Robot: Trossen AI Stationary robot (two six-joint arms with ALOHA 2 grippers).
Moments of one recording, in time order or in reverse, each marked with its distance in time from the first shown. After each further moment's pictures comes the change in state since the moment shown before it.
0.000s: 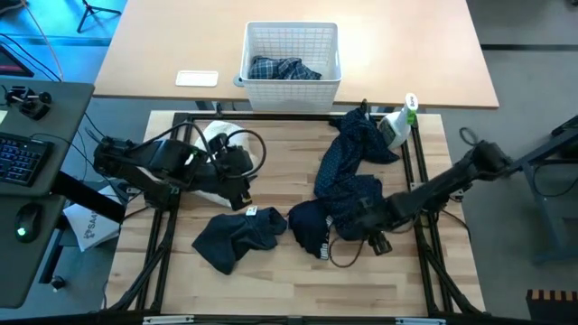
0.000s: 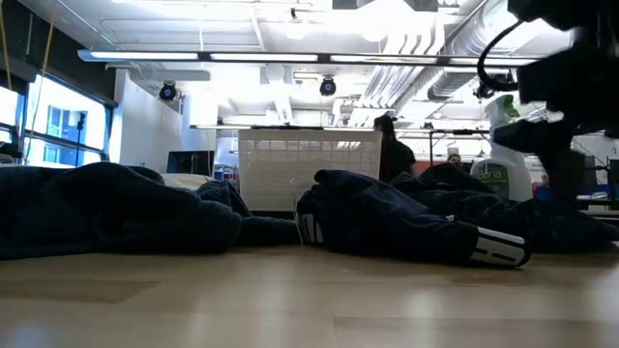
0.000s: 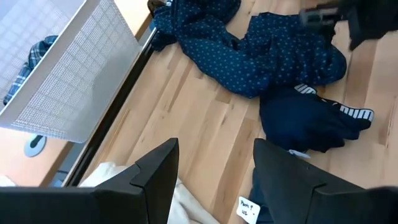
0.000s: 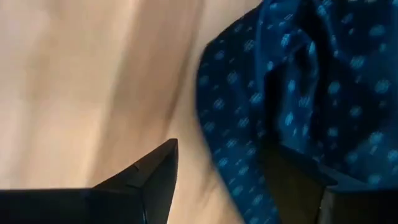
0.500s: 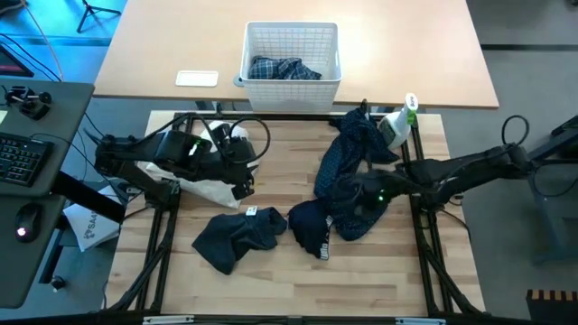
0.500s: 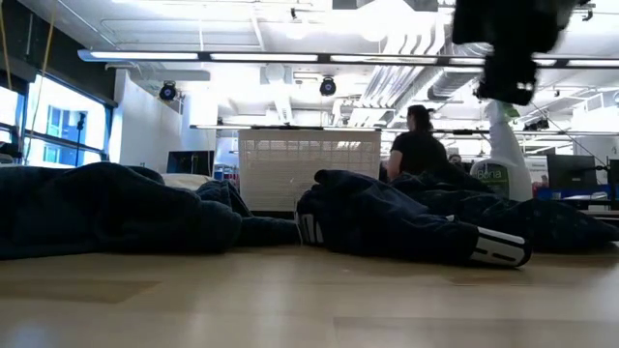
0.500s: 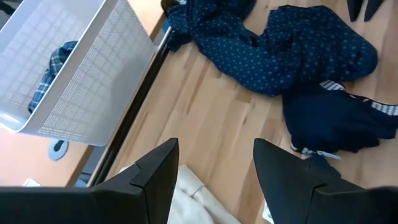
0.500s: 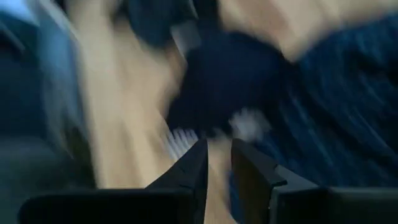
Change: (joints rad) left arm 0.078 0.000 0.000 0.010 0.009 0.118; right arm -0.281 -0.325 0.099 0.029 -0.116 0.587
